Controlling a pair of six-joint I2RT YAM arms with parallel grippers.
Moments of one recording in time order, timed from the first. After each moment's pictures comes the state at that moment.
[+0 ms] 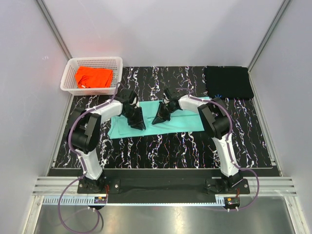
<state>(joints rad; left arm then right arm) -0.37 1.83 1.17 -0.59 0.38 -0.51 0.54 2.27 1.59 -0.41 -0.61 0.84</state>
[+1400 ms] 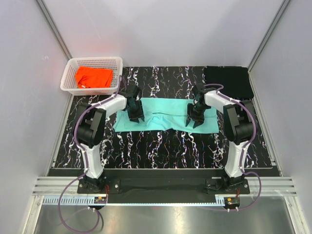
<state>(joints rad) -0.38 1.93 1.30 -0.61 0.13 -0.60 0.28 2.00 1.38 -0.81 -0.20 0.42</state>
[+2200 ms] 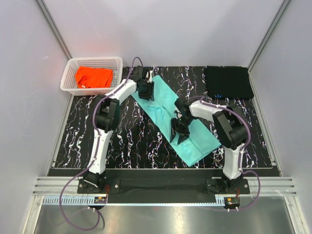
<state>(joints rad) -0.37 2.37 1.97 -0.65 0.21 -0.23 0.52 1.94 1.22 -0.81 -0.43 0.53</state>
